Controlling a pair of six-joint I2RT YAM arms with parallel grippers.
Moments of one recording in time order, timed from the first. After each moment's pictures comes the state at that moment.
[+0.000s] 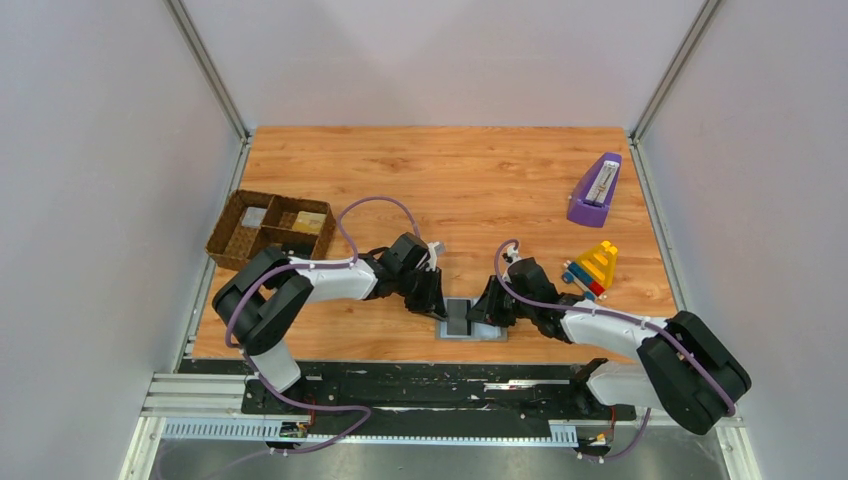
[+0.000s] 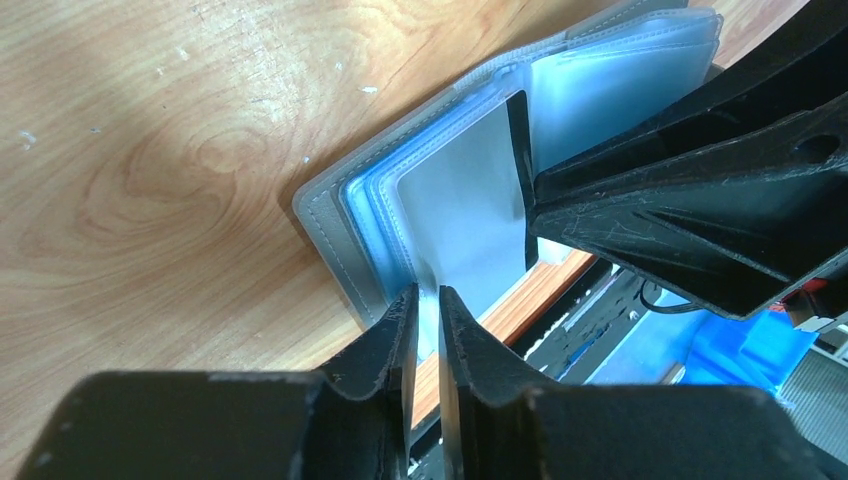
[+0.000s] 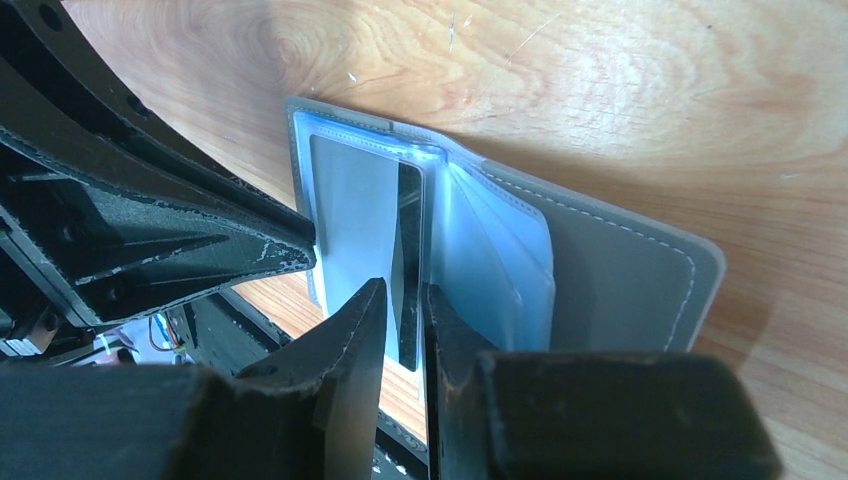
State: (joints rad) left arm -0.81 1.69 0.82 -0.07 0.44 -0.70; right arm 0.64 1.24 0.35 0.11 -0.28 0.88
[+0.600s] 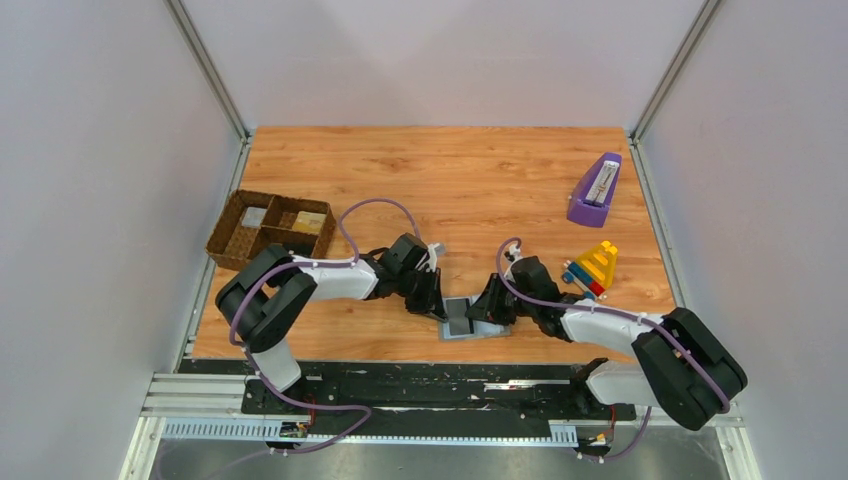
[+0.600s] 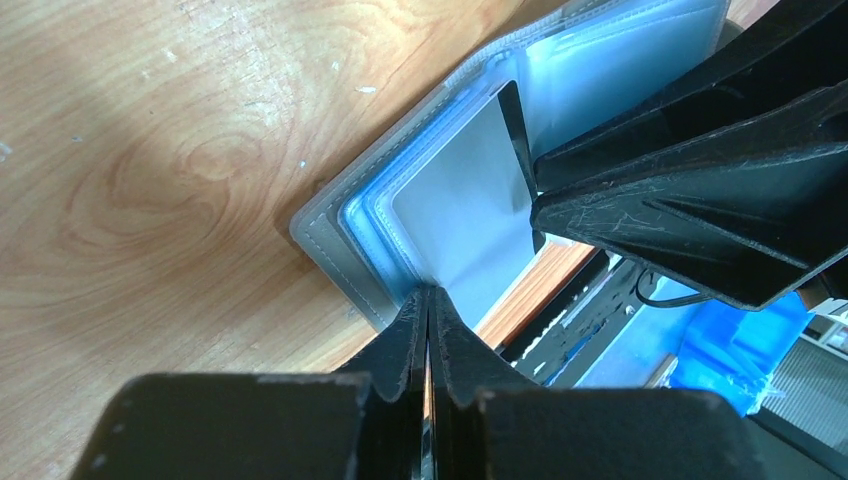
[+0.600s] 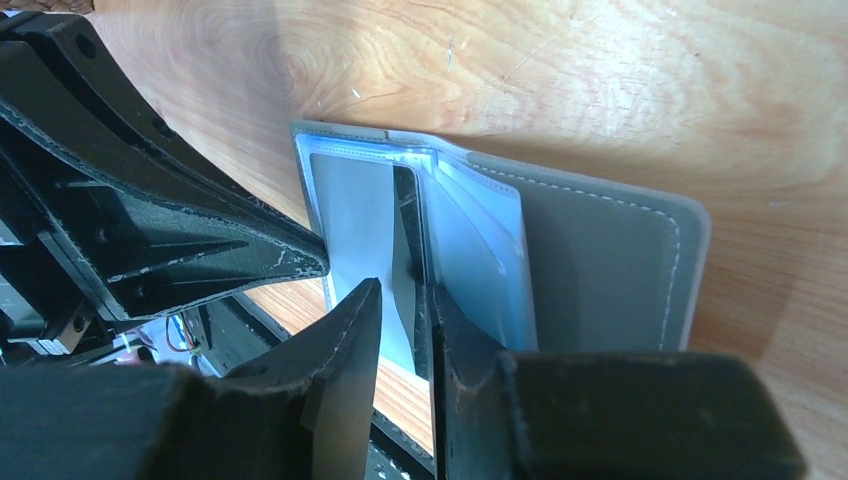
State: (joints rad) left arm -0.81 1.71 0.81 -0.05 0.47 -0.70; right arm 0.61 1.27 0.34 0.17 -0.32 0.88
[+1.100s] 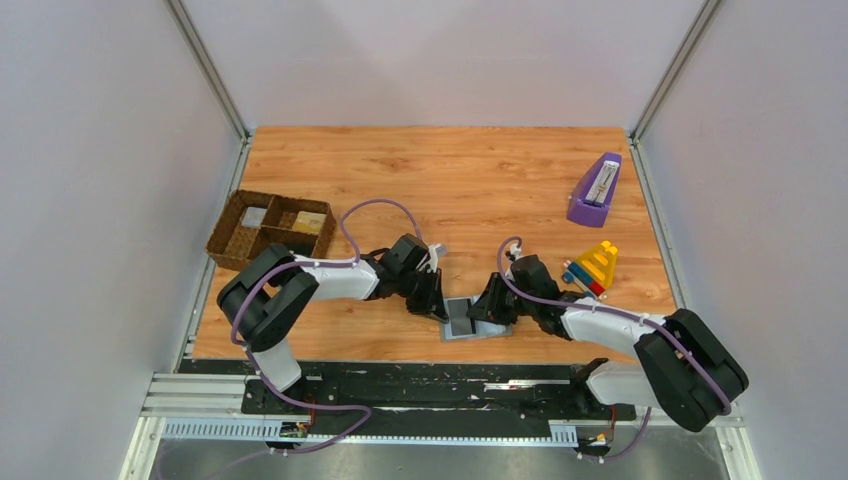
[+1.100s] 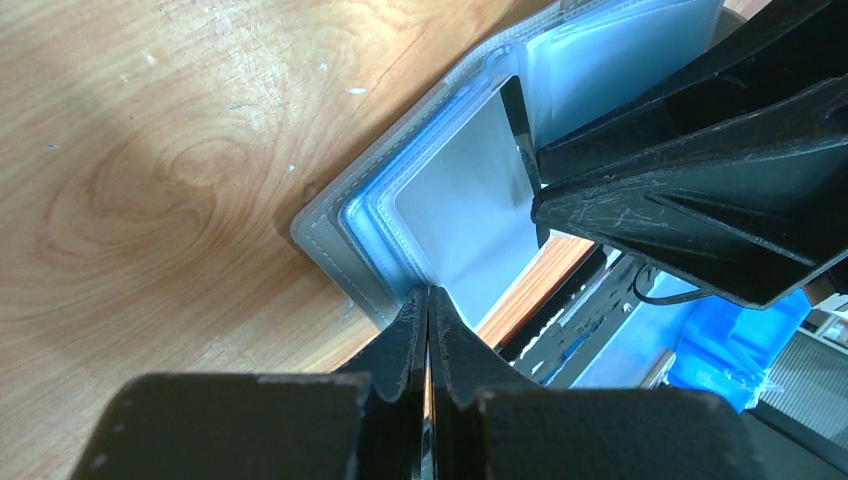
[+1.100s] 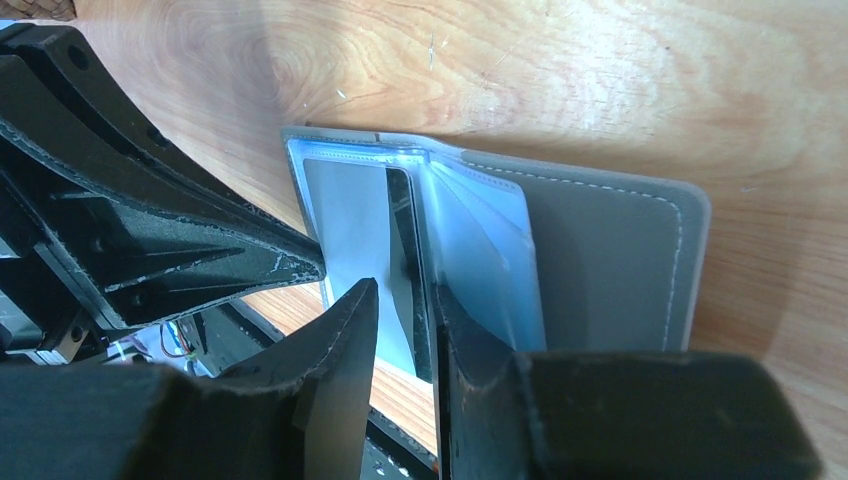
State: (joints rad) left arm -0.81 1.72 0.81 -0.03 0.48 -0.70; right arm 0.61 1.25 0.36 0.11 -0.30 0.88
